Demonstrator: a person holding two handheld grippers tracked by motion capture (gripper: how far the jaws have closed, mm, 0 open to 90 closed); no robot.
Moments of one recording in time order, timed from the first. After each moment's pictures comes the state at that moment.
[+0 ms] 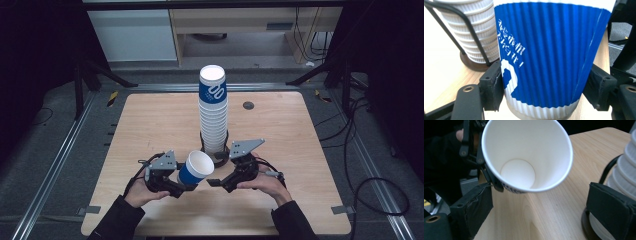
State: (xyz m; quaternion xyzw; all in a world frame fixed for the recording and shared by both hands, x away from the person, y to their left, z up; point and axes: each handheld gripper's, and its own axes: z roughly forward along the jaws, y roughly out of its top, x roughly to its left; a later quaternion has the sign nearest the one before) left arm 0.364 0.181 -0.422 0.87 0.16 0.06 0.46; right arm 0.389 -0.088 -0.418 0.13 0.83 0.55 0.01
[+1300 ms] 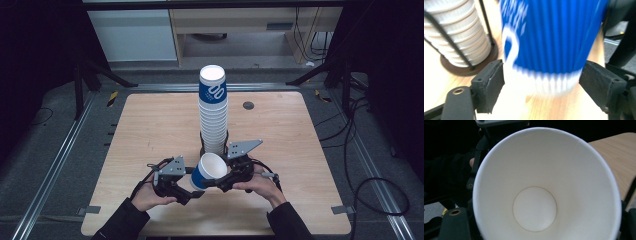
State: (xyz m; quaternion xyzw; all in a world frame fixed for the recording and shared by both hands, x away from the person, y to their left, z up) left arm 0.360 0.167 -0.432 0.88 0.15 0.05 0.44; right arm 0.387 -0.081 -0.420 0.13 0.80 0.58 -0.03
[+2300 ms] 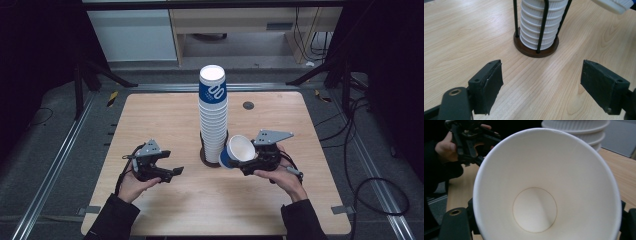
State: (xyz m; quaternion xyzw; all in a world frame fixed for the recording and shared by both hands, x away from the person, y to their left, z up) left arm 0.393 0.224 -0.430 0.83 0.31 0.12 0.44; right arm 0.398 -0.146 -0.398 0.24 0.80 0.55 0.10
